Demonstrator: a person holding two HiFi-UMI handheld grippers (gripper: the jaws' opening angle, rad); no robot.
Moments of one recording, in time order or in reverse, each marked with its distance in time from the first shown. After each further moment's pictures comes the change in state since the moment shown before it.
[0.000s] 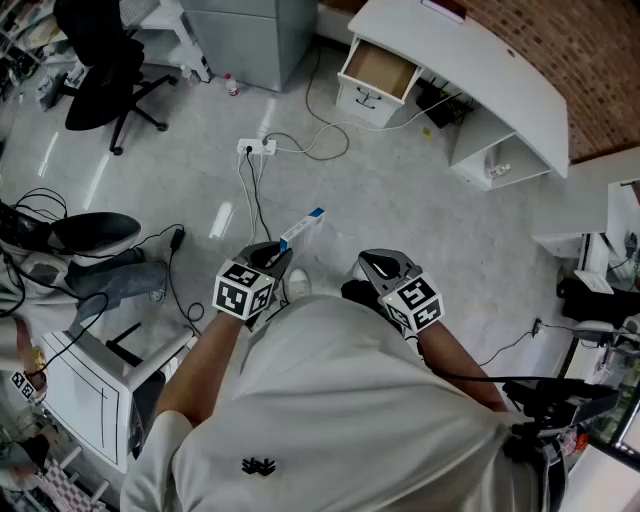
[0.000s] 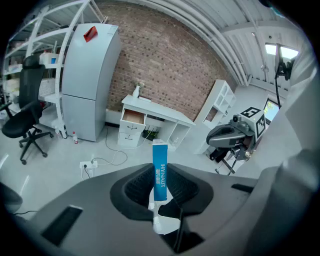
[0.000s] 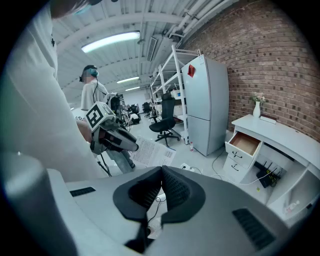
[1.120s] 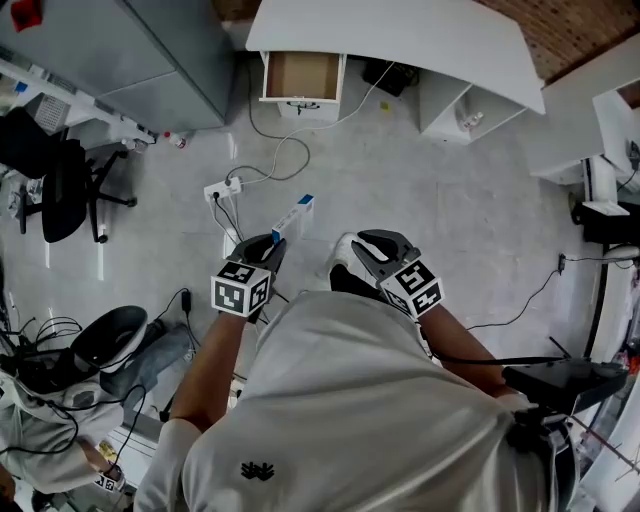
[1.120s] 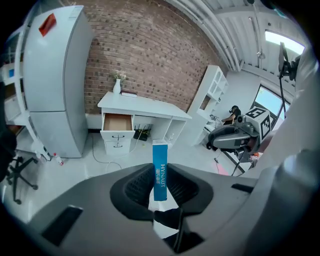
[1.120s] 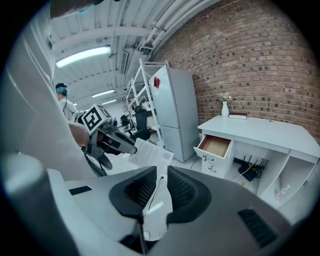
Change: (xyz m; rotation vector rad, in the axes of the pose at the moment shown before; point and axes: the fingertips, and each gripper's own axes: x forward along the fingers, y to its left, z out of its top) left arm 0.196 -0.001 0.204 0.129 0.143 -0.053; right arm -0.034 -0.254 0.047 0.189 -0.113 -0.148
